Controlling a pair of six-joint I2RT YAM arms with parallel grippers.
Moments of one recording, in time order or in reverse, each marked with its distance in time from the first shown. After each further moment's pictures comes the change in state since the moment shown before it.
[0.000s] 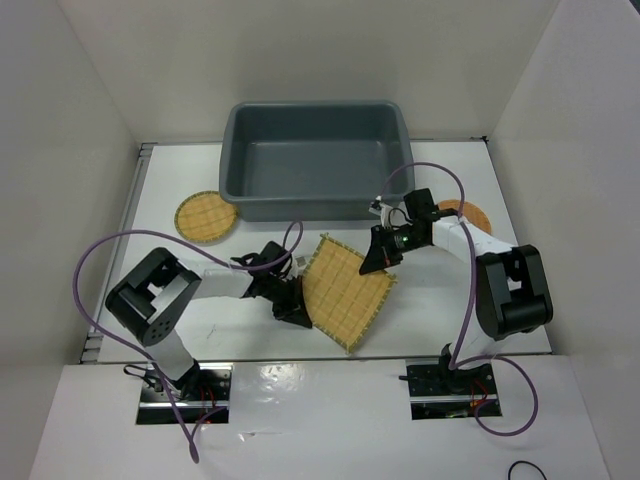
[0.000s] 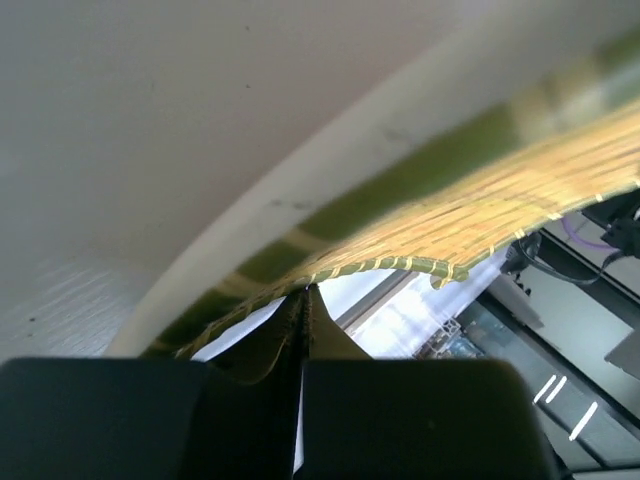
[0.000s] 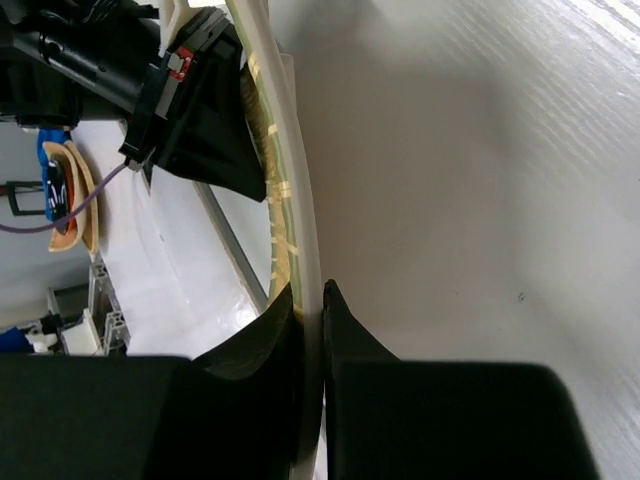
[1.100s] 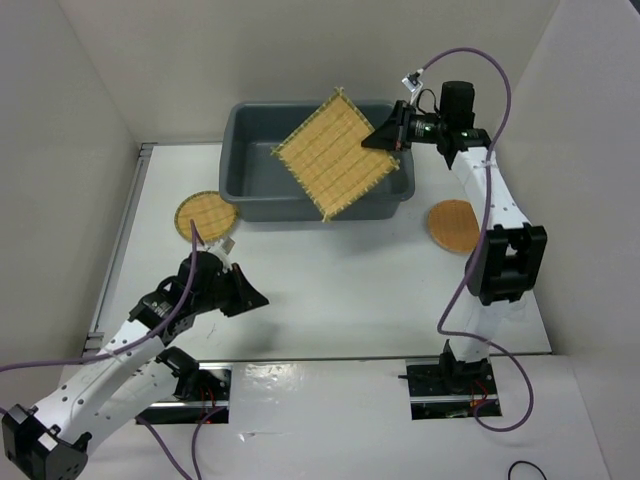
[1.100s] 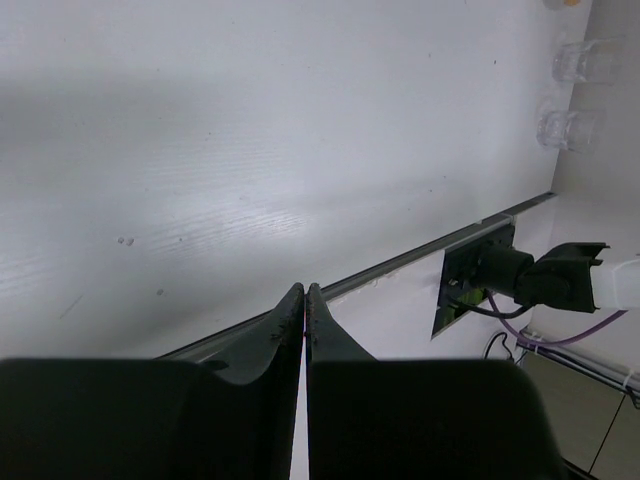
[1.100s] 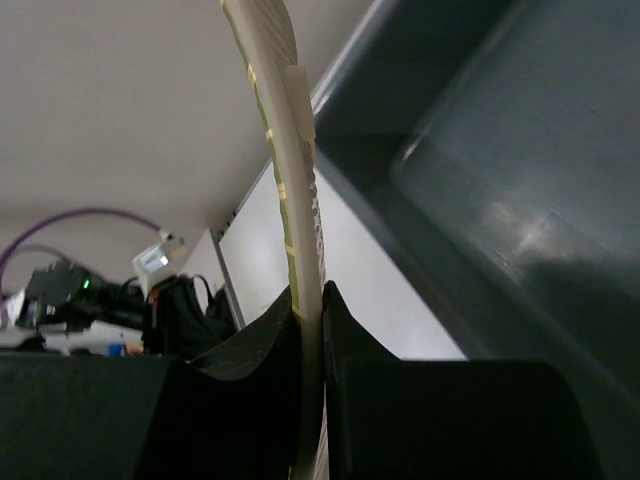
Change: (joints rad) left arm 0.109 -0.976 -0.124 -0.438 -0.386 -0.084; right arm -0.129 0.209 0.851 0.211 -0.147 0.484
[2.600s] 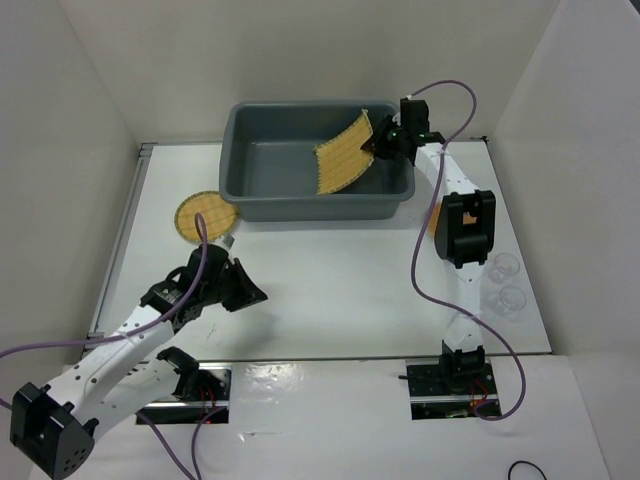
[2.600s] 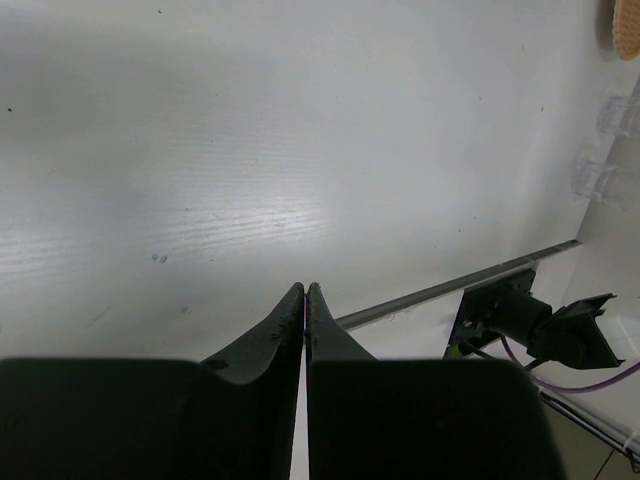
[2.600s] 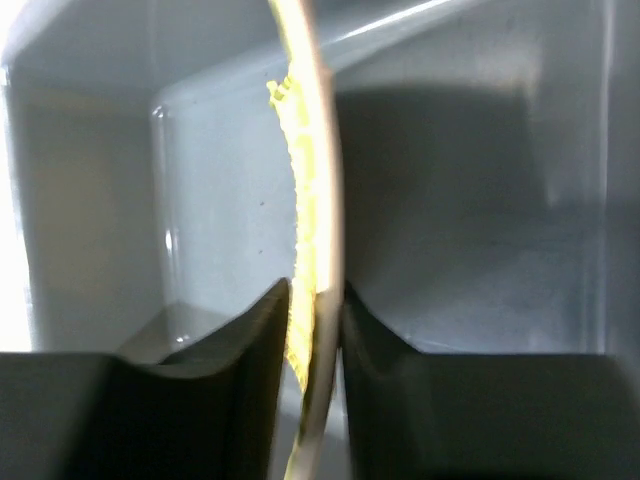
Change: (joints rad) left arm 0.025 0.116 0.019 0.006 -0.061 -0.039; right arm 0.055 0.484 0.260 -0.010 0.756 0.253
